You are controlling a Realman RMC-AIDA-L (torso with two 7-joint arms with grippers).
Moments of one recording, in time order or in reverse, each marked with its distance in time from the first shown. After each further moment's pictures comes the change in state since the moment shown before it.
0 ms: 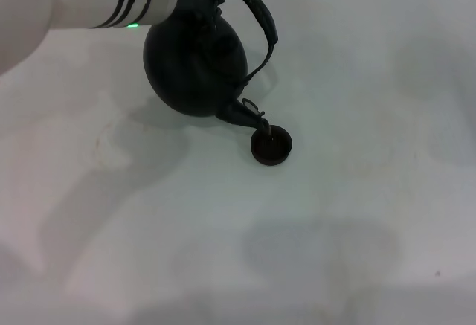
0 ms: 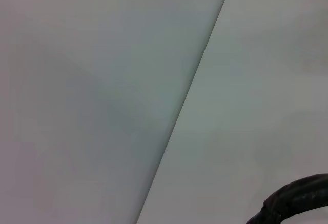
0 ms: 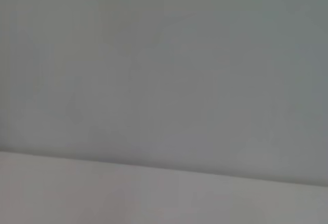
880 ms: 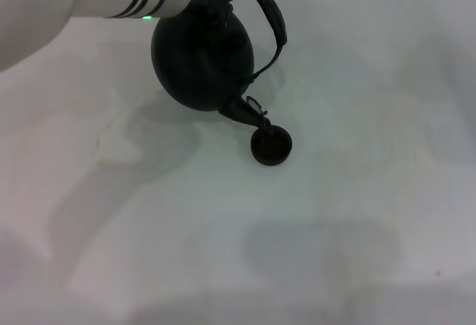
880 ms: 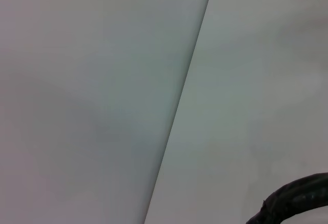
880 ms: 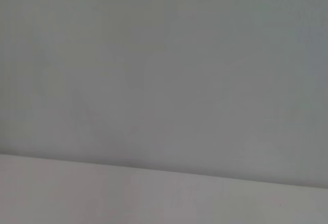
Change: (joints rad) left arm -0.060 0.001 0.013 -0.033 0.001 0.011 0.045; right arm 0.005 0.000 0.000 0.003 0.000 0.001 0.003
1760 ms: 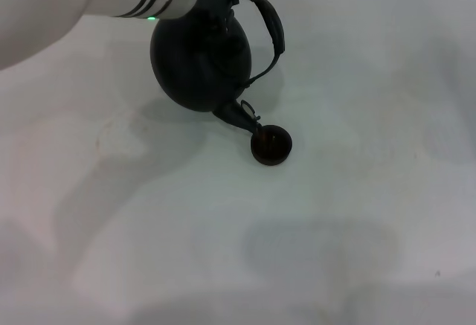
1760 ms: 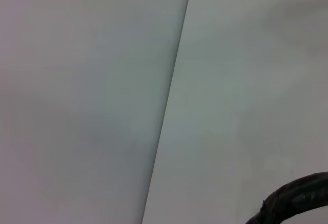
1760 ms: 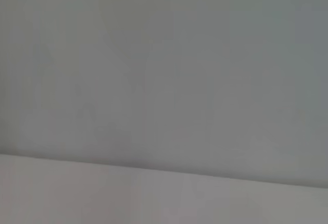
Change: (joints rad) left arm -0.035 0.000 0.007 -0.036 0.000 0.012 0.063; right arm 0.006 0.000 -0.001 0.007 0.000 -0.001 -0.001
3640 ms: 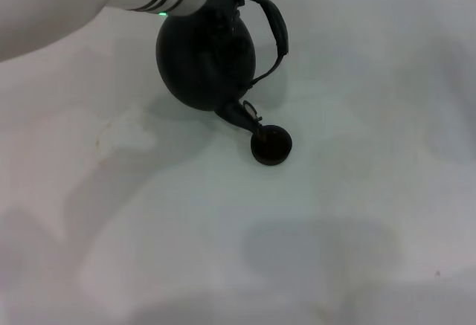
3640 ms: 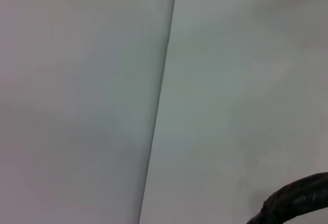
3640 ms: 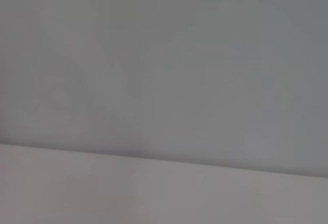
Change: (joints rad) left arm -0.064 -0.006 0.000 -0.073 0.000 0.000 0.003; right arm 0.005 0.000 0.001 0.009 0.000 -0.028 -0.007
